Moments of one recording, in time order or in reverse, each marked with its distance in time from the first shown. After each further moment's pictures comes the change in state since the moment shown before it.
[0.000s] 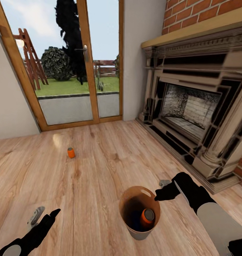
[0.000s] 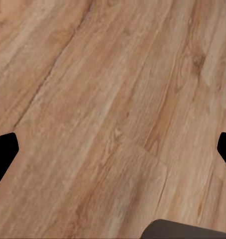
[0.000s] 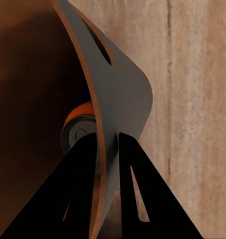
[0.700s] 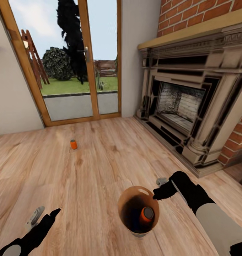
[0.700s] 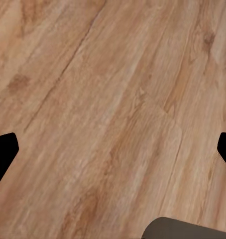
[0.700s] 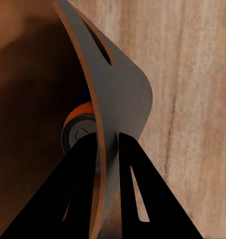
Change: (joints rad) left arm 0.000 -0.001 0.000 -0.002 0.000 -0.001 0.000; right arm 0.012 0.000 0.065 -0.080 0.019 -0.001 0.009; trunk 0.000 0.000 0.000
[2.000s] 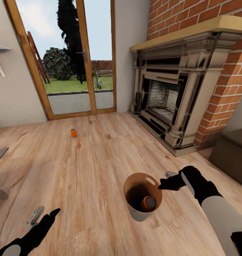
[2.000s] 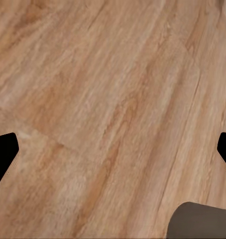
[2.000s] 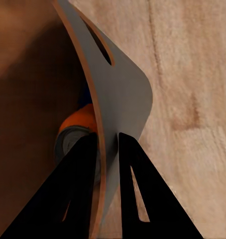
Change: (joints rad) left arm 0.001 0.001 0.001 -0.002 0.001 0.000 0.000; right arm -0.065 -0.032 -0.173 0.084 -0.142 0.008 -0.108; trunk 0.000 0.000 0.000
